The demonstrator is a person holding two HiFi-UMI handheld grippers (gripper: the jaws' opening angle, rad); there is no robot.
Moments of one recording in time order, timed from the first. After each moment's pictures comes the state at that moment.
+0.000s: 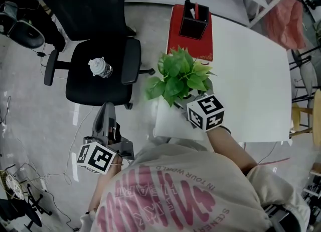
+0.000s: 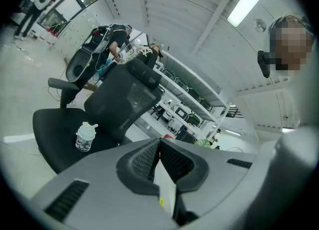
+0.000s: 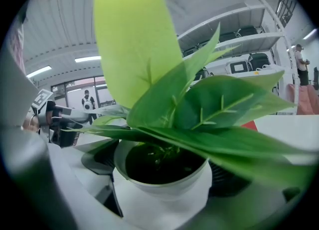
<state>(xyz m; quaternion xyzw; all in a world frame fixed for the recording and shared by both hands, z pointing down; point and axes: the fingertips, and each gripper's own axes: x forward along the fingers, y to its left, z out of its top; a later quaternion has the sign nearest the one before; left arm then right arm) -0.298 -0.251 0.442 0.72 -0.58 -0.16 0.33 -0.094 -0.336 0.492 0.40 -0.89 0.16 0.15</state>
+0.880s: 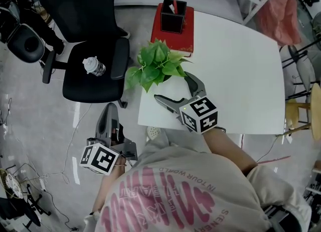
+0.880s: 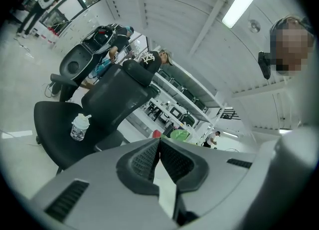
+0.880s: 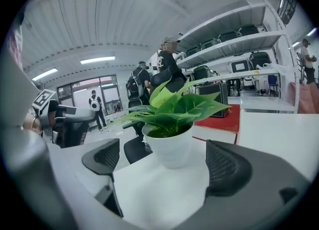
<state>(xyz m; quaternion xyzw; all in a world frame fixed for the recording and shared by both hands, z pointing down) -0.222 -0.197 0.422 0.72 -0.58 -0.18 0.33 -0.050 -0.271 0.475 0.37 -0.90 0.17 0.15</state>
